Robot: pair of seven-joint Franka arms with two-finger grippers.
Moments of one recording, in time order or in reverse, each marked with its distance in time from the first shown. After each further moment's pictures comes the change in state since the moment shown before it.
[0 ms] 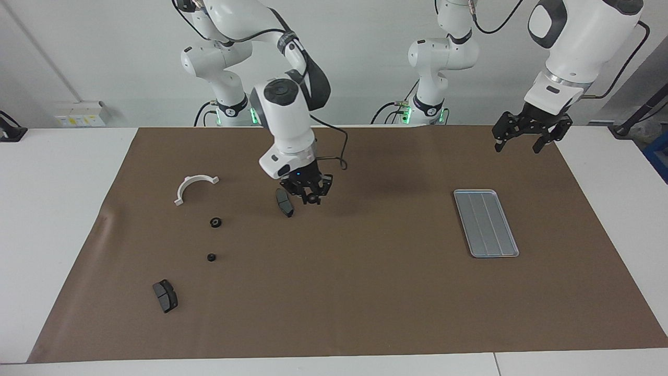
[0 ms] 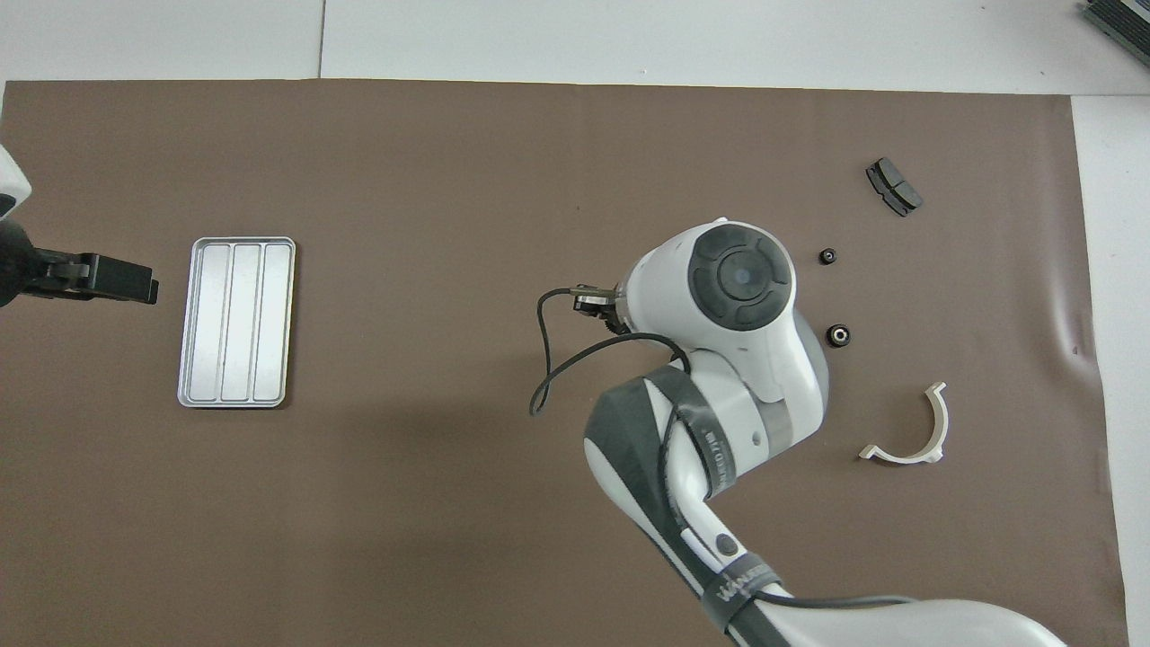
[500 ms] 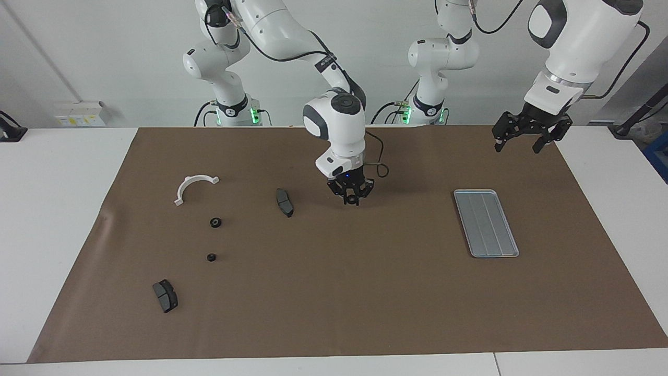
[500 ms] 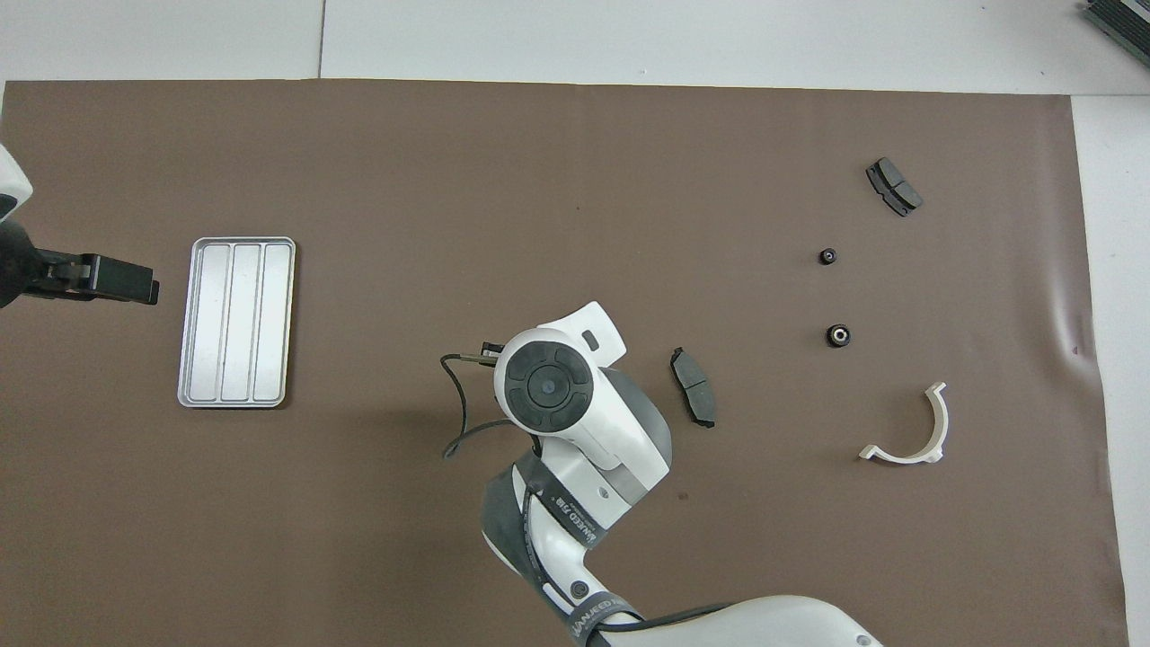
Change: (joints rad) left arm -0.001 0.000 -0.002 0.000 0.000 -0.003 0.000; right arm 0.165 0.163 0.000 0.001 -0.116 0.162 0.283
